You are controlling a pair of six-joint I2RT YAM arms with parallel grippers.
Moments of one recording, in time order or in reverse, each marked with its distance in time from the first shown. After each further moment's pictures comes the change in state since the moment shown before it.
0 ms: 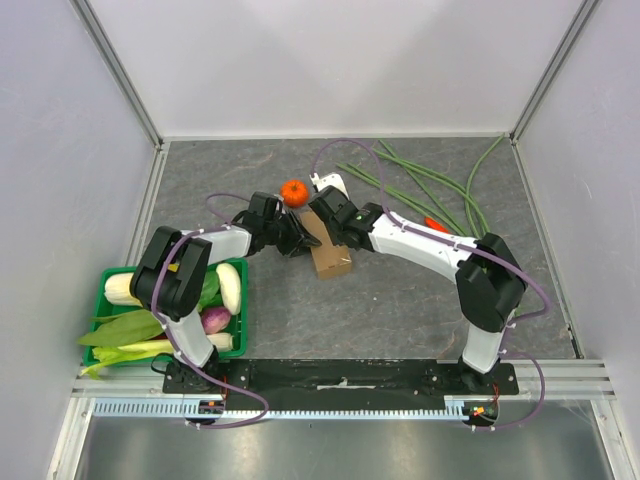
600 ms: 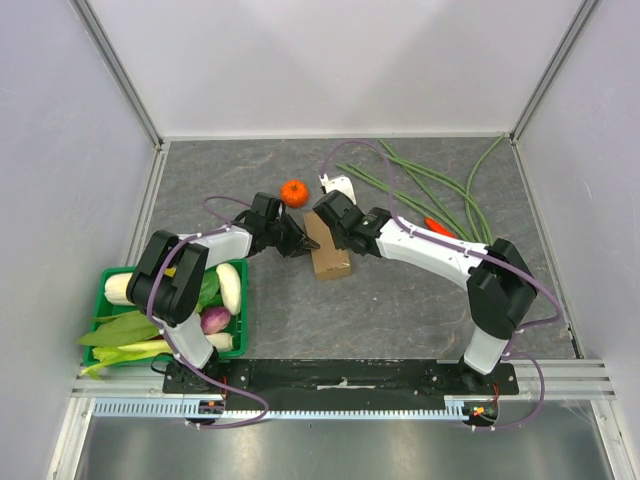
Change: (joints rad) left arm -0.016 -0.039 0.006 -0.078 -0.083 -0.081; right arm 0.009 -0.066 -0.061 0.002 0.005 0.088
